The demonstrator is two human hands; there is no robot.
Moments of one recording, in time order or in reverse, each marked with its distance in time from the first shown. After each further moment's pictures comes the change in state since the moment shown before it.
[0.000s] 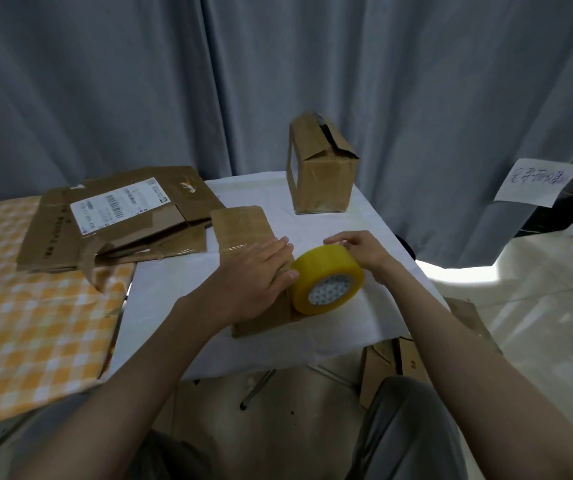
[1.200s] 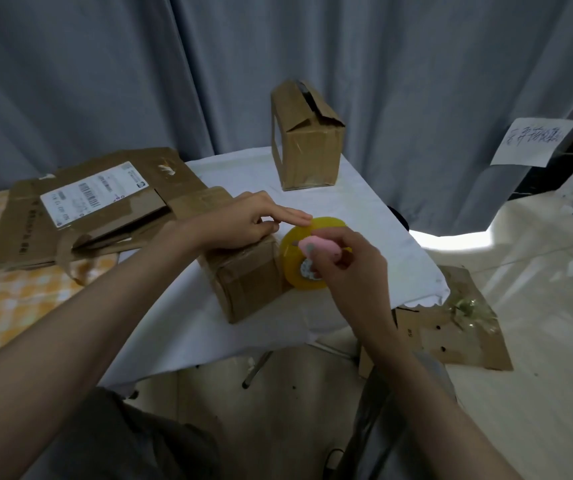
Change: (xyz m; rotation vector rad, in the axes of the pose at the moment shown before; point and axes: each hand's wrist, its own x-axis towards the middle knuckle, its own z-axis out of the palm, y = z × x) left_hand 0.064 -0.025 -0.030 -0.181 -0.108 0.337; right_hand -0.149 -0.052 0.049 0.169 0.471 -0.291
